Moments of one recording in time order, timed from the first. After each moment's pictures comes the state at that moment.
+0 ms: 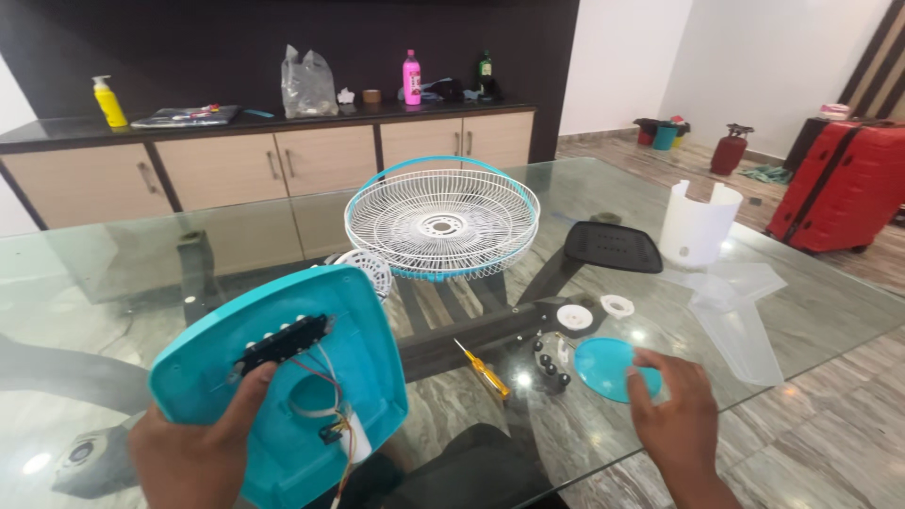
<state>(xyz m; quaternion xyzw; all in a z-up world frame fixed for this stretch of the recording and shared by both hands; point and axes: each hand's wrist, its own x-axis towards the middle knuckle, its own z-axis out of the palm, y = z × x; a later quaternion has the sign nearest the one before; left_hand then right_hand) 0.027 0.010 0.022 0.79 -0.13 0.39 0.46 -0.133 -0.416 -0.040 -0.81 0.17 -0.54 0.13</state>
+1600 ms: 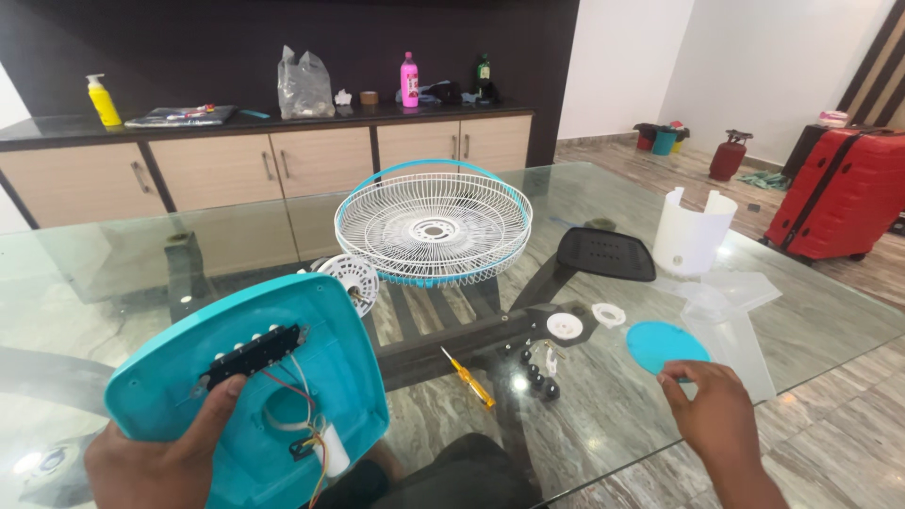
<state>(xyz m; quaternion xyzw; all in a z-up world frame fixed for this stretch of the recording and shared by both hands) 0.035 0.013 0.018 0.81 -0.09 0.33 0.47 -0.143 -0.526 -0.062 -0.87 0.29 -0.38 0.11</state>
